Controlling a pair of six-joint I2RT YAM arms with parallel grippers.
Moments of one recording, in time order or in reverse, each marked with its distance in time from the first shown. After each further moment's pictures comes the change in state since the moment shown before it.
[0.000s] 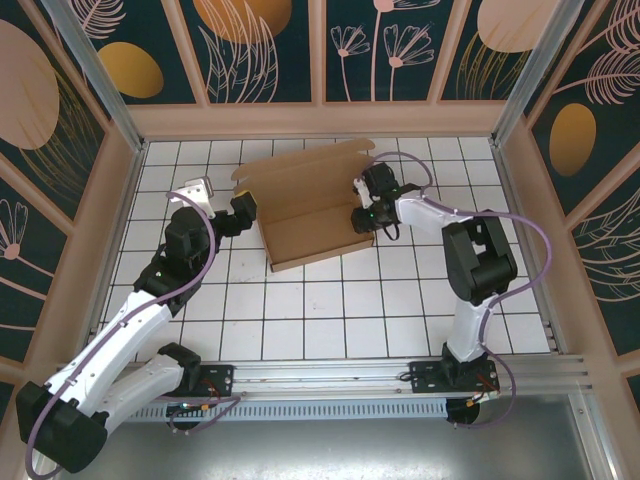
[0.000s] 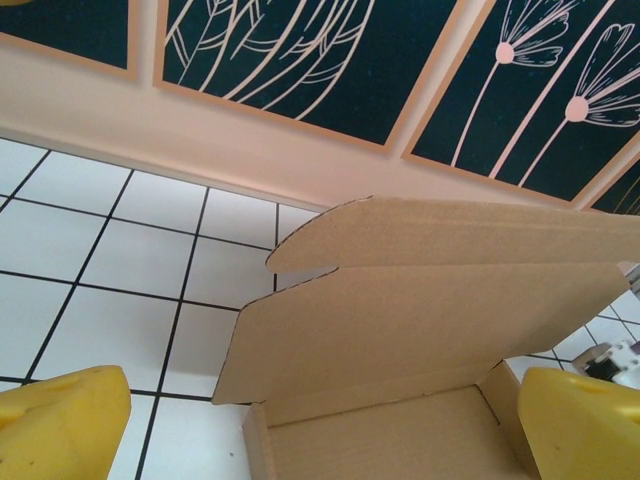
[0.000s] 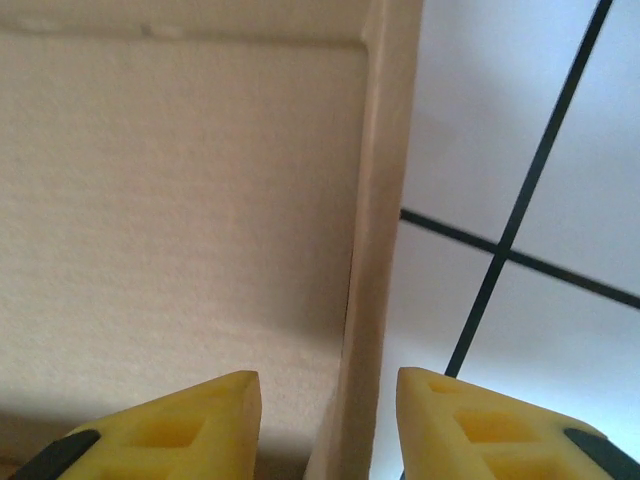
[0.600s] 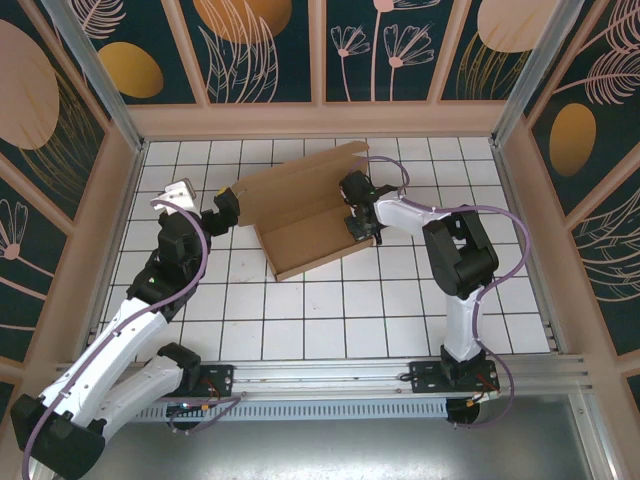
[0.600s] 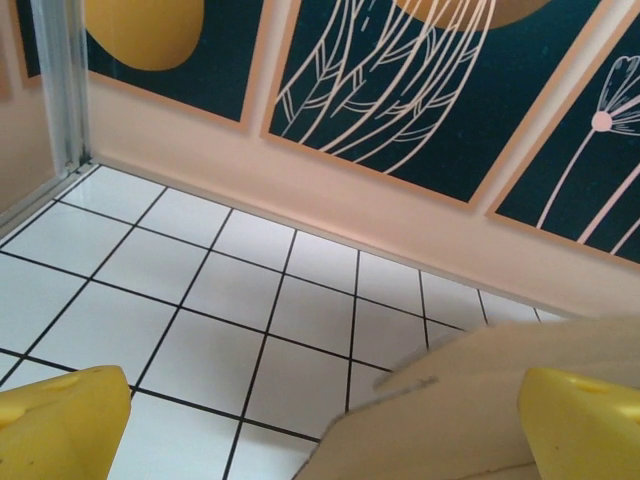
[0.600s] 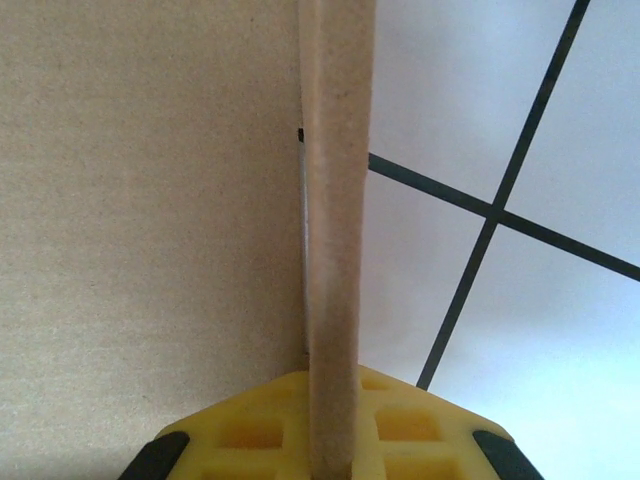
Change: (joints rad) left arm 0.000 -0.055 0.000 -0.041 -0.215 -0.008; right arm 0.108 0.094 0.089 -0.120 0.283 0.020
